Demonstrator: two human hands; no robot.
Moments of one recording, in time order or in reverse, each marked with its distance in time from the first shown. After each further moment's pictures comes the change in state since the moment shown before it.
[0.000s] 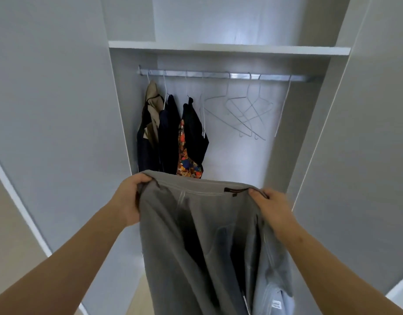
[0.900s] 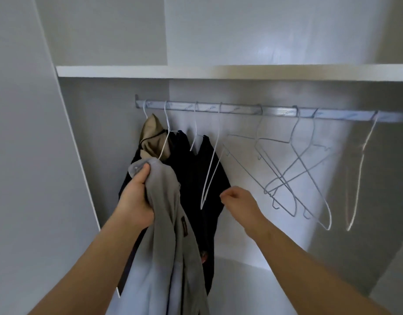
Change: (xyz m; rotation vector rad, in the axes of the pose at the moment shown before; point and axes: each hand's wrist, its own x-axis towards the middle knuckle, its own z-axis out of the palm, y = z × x) left_hand 0.257 0.139 0.121 -0.401 -0.052 0.123; right_hand 0.350 -0.069 0.144 0.090 -0.426 -0.130
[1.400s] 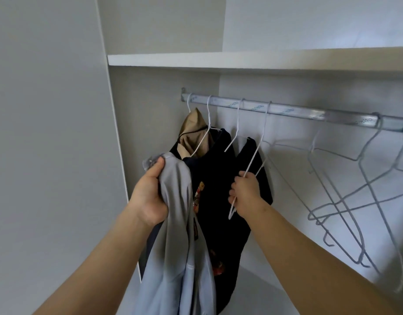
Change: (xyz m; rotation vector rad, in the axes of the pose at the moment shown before) left_hand 0.004 0.000 0.006 -0.120 0.146 0.127; right_hand 0.088 -0.027 0.052 0.577 -0.085 0.307
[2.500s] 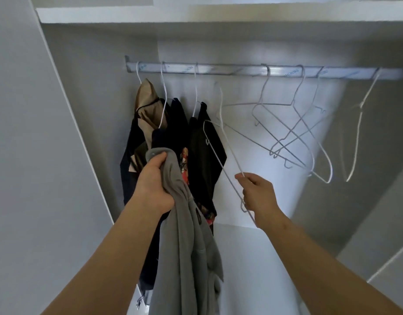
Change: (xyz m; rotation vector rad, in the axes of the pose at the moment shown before) left_hand -0.012 -0.017 -0.034 0.108 -0.079 -0.184; right_hand -0.125 0.072 -0.043 -0.192 0.372 -0.218
